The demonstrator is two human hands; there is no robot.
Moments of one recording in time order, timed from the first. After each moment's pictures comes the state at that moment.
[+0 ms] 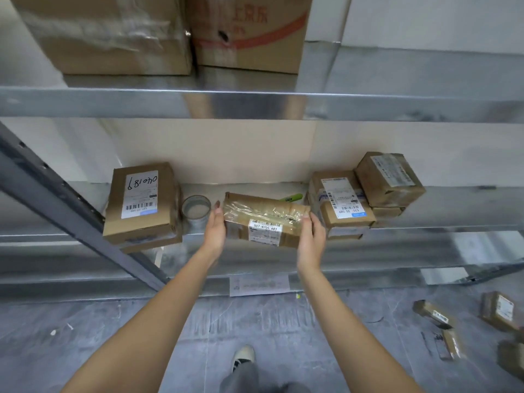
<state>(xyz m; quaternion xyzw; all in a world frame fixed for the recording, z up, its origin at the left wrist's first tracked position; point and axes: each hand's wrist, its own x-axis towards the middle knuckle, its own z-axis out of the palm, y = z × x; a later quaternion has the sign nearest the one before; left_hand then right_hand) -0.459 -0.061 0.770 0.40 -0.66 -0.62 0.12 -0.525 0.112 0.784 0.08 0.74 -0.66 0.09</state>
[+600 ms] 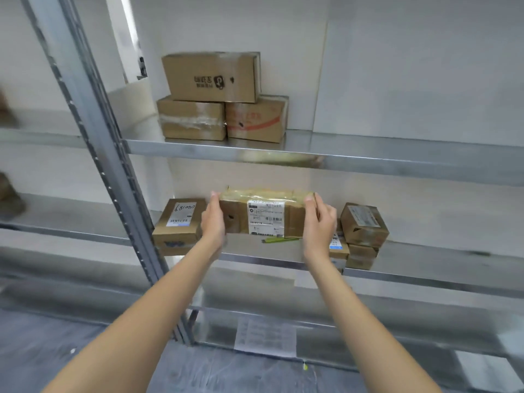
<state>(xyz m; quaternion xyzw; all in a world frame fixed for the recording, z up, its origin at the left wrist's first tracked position) -0.390 0.028 0.930 0.43 -0.53 -0.66 0.32 -0.496 0.195 0.941 -0.13 0.69 -0.71 0.01</state>
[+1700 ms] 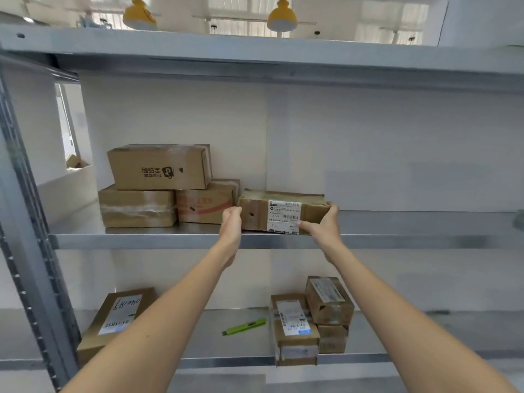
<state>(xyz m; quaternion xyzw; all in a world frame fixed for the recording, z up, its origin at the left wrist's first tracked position) -0.545 0.056 1.065 0.24 -0.65 -0.66 0.28 -0.659 0.222 1.064 -0.18 0.75 -0.63 -0.03</state>
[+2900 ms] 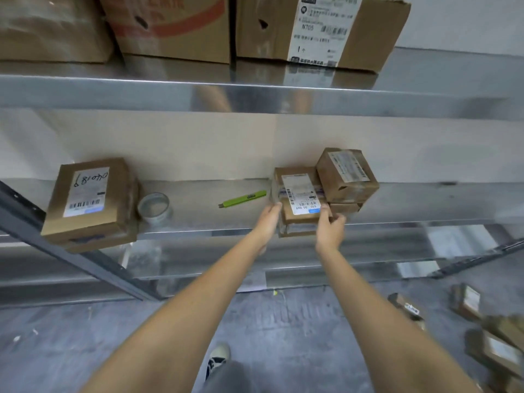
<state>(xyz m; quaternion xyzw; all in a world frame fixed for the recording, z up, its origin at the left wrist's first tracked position) -0.571 0.101 0.800 0.32 -0.61 -0.72 -0.04 -0.639 0.220 0.759 0.19 0.79 -0.58 0.04</state>
